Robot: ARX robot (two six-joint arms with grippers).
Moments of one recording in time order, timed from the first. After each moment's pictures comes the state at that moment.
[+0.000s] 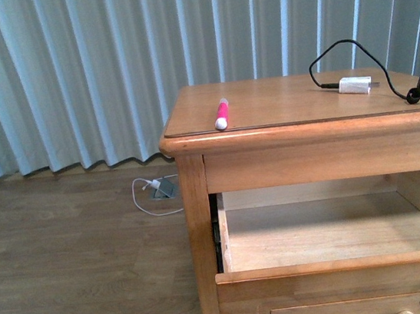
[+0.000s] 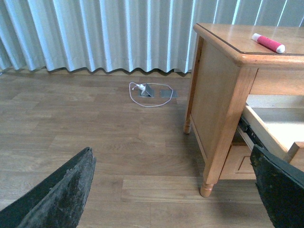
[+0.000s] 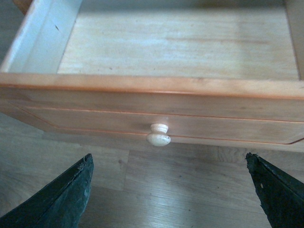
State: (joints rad) left arm 0.00 0.00 0.02 0.00 0.00 0.00; right arm 0.16 1.25 0.41 0.22 -0.05 0.11
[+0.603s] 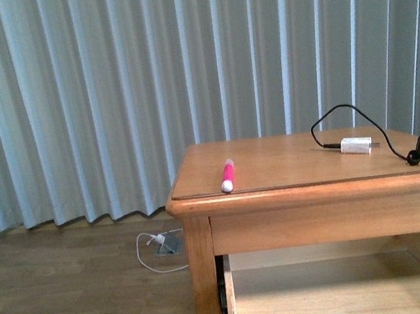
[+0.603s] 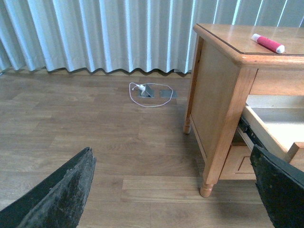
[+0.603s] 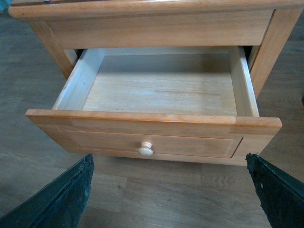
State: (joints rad) left arm 0.00 0.00 0.02 0.00 0.00 0.00; right arm -0.06 0.63 0.42 -0.20 -0.23 0.02
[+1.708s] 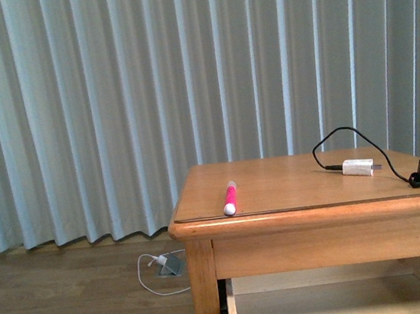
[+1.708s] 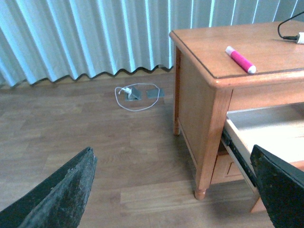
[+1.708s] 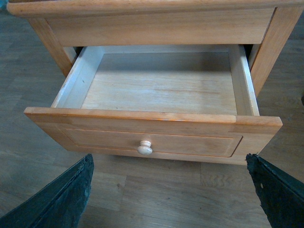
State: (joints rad) left arm -0.11 0.57 0.41 0.12 0.00 0.10; right arm -0.06 0.63 0.42 -0.20 -0.23 0.01
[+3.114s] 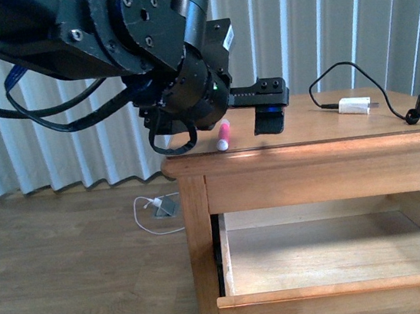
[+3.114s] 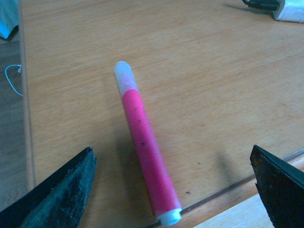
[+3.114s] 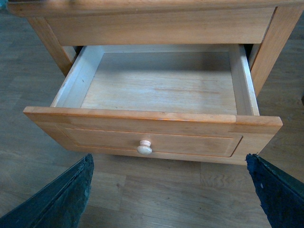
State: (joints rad) left arm -0.46 2.07 1.72 -0.01 -0.10 0.00; right arm -0.06 0.63 0.42 -0.20 -0.23 0.01
